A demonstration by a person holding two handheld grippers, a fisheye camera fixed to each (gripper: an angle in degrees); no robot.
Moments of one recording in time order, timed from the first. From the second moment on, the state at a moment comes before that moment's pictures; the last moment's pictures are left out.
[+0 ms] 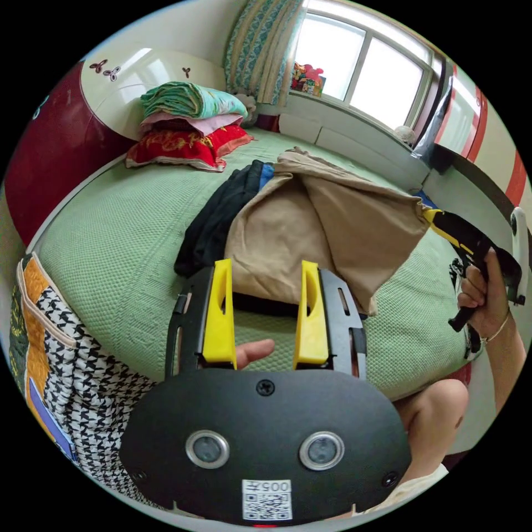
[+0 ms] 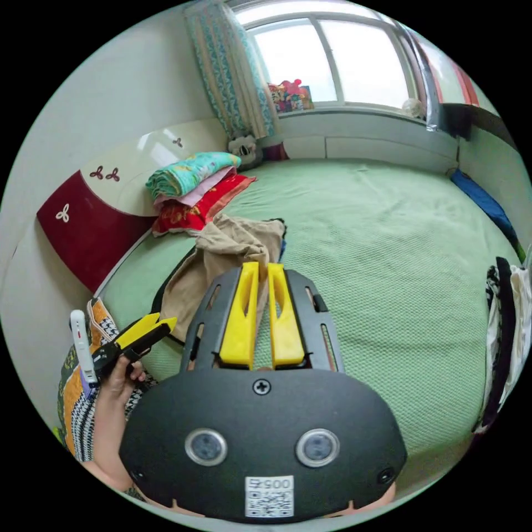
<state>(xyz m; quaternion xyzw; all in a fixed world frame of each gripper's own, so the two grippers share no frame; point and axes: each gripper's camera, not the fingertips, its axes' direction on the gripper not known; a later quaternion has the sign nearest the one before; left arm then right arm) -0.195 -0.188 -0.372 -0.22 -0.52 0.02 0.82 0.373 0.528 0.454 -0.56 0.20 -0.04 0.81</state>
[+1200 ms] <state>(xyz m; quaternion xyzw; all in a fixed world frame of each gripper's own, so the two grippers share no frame) -0.013 -0.114 -0.235 -0.28 -0.54 0.17 0.77 0.449 0.261 0.232 -0.58 0.27 0.01 0.77</state>
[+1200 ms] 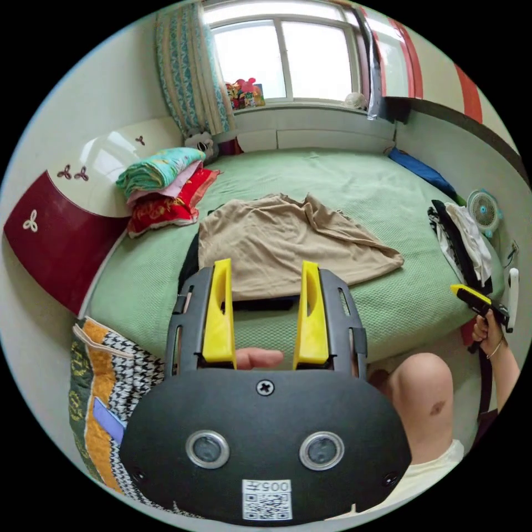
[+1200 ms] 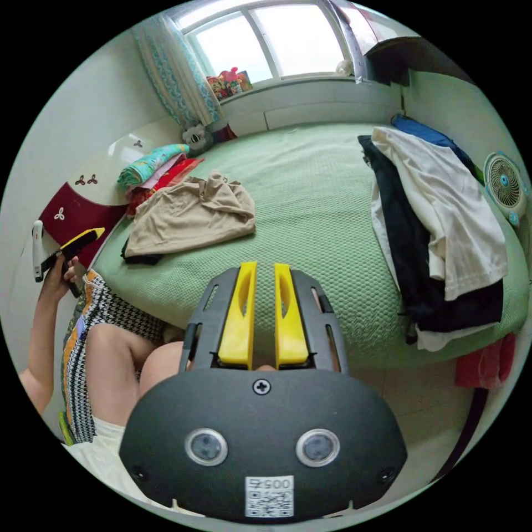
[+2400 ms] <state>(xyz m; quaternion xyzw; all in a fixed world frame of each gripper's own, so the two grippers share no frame) -0.123 -0.071 -0.176 -0.31 -0.47 0.17 0.81 0.495 0.332 0.571 -0.68 0.12 -0.03 0.72</state>
